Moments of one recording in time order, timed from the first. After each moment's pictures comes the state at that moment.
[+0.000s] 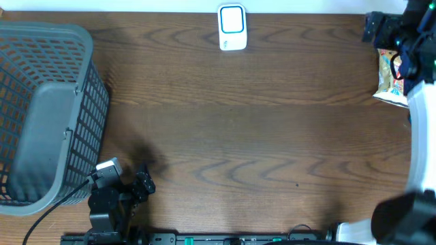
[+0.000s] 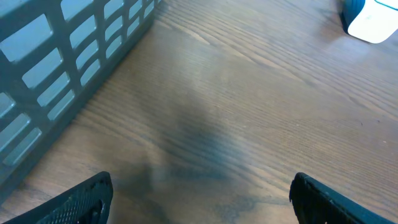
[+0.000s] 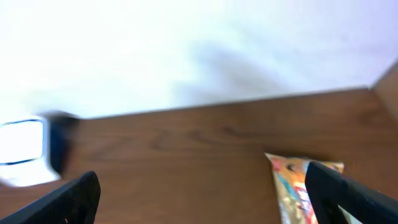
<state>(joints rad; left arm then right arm) 0.03 0.01 0.24 -0.79 -0.03 -0.33 -0.23 1.63 1.60 -0.45 -0.15 -0.01</state>
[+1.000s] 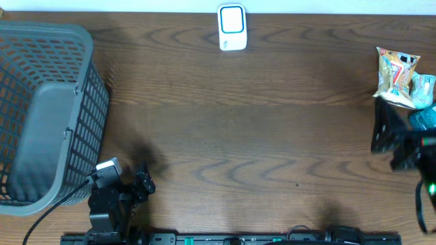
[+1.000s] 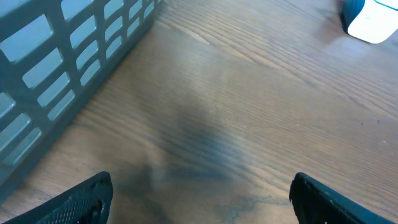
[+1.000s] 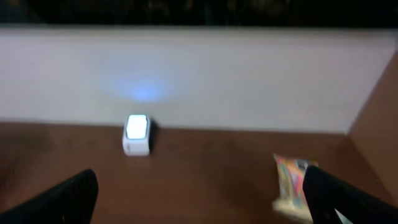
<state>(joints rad) 0.03 0.01 0.24 -0.79 -0.03 -0.33 -0.14 0.81 1.60 -1.01 -0.19 -0.01</state>
